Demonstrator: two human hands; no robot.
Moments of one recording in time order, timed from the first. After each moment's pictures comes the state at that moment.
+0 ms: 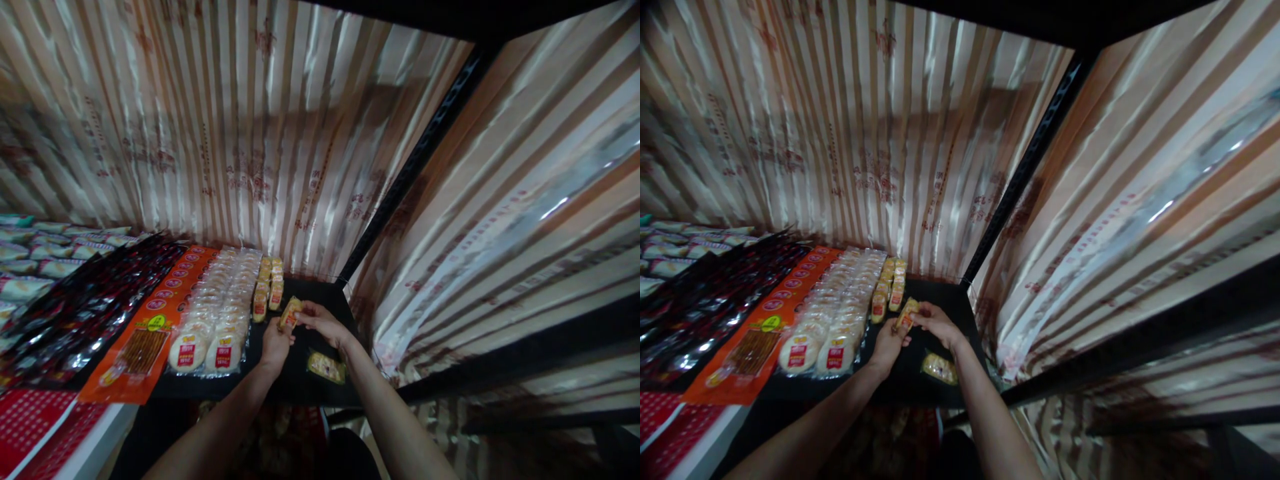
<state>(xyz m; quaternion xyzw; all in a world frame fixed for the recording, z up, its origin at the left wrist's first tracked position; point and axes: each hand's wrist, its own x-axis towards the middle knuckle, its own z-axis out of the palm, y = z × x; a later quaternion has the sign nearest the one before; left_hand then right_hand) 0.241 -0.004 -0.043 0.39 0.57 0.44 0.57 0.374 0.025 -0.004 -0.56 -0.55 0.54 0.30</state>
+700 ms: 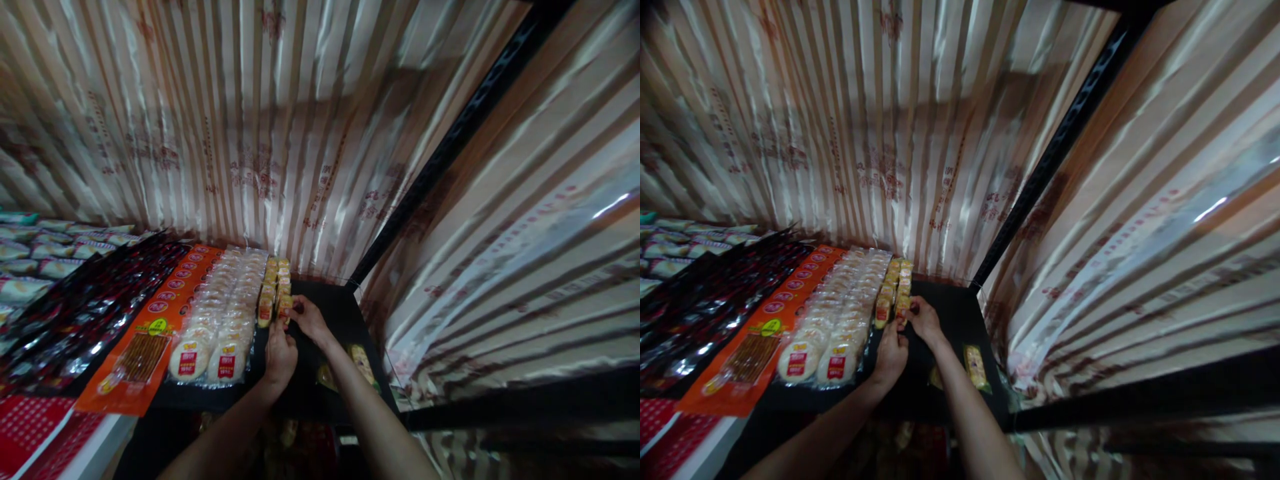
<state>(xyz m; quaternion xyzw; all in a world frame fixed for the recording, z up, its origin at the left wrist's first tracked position) 0.236 0.000 -0.057 0.58 0.67 0.36 0.31 0.332 0.064 -0.043 -0.63 -0.62 0.34 0.32</state>
